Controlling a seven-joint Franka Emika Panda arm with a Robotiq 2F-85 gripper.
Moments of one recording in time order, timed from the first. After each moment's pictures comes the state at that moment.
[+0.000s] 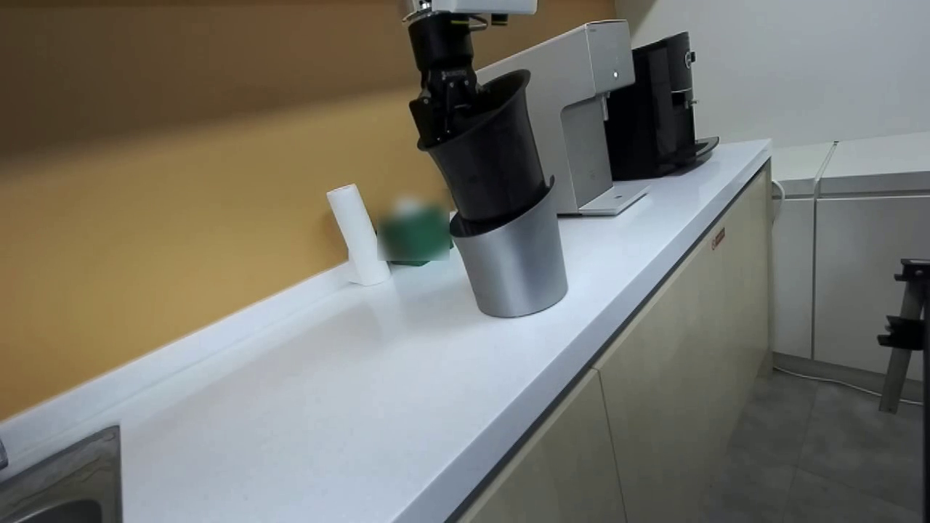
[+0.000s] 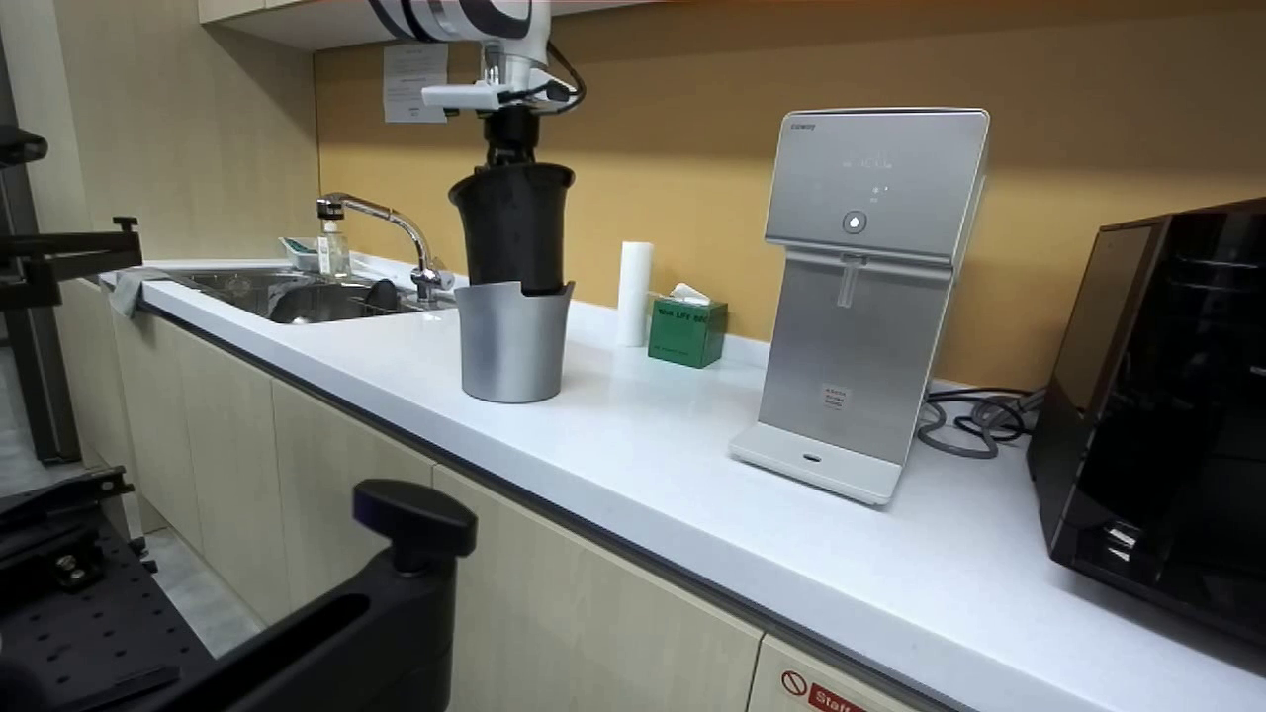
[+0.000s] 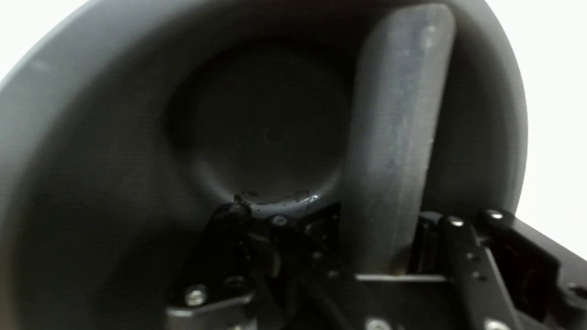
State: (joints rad) arm 0.07 0.13 0.06 -1.85 0.04 2.04 0.12
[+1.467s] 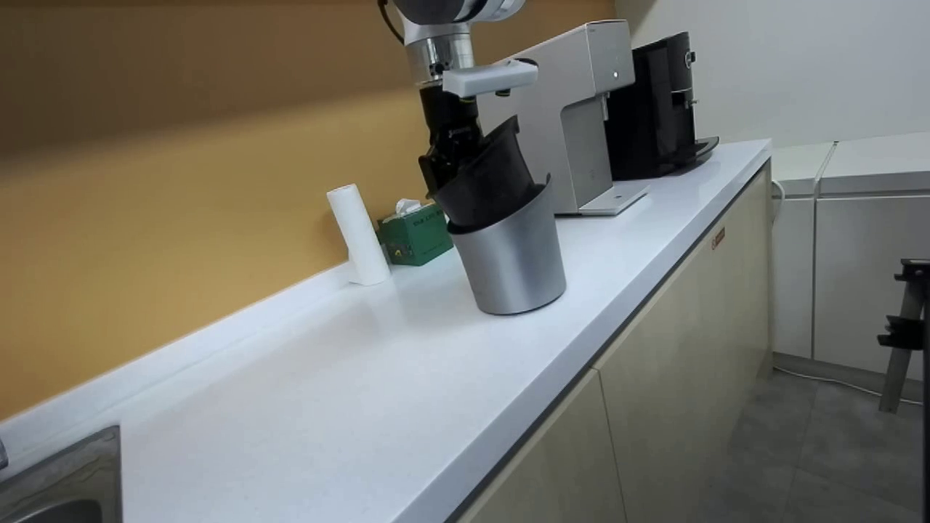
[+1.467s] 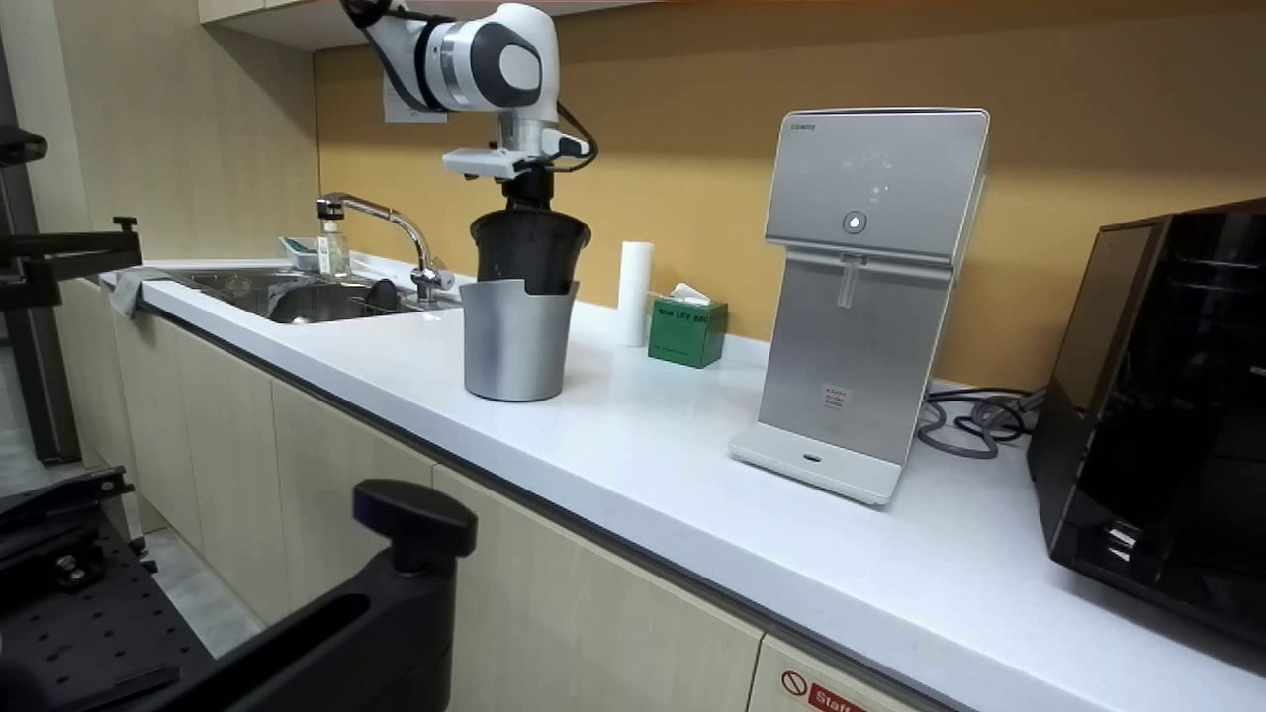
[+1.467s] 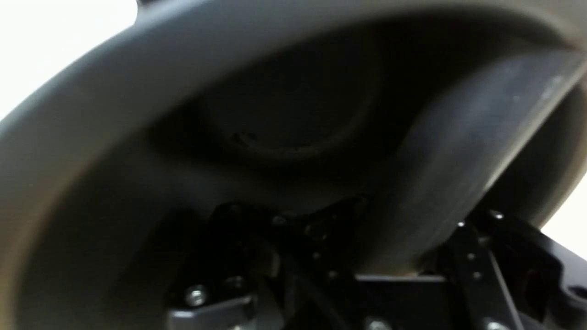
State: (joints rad) arm 0.07 0.24 0.04 -1.89 0.00 2.27 0.14
